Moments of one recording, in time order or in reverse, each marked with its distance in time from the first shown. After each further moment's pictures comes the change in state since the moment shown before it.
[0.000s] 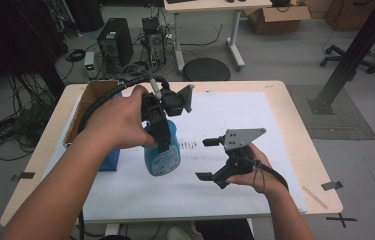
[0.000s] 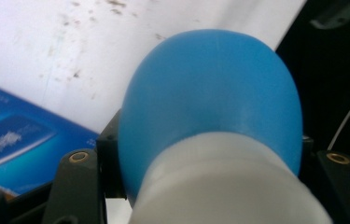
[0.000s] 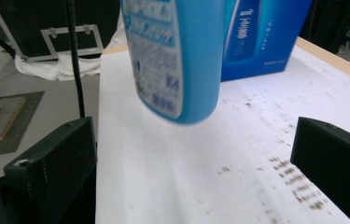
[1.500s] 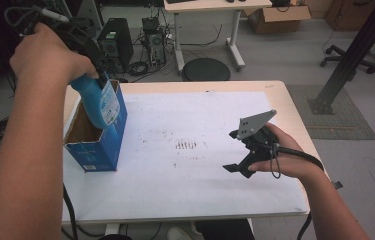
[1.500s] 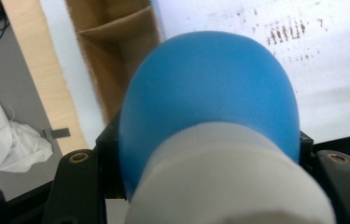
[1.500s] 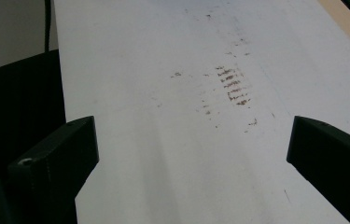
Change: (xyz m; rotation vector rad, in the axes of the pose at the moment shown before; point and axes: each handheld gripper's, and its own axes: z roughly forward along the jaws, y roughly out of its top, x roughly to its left) left arm 0.138 -0.089 -0.090 -0.069 0.040 -0.850; right arm -0.018 0.029 -0.051 0.414 -0.119 -0.080
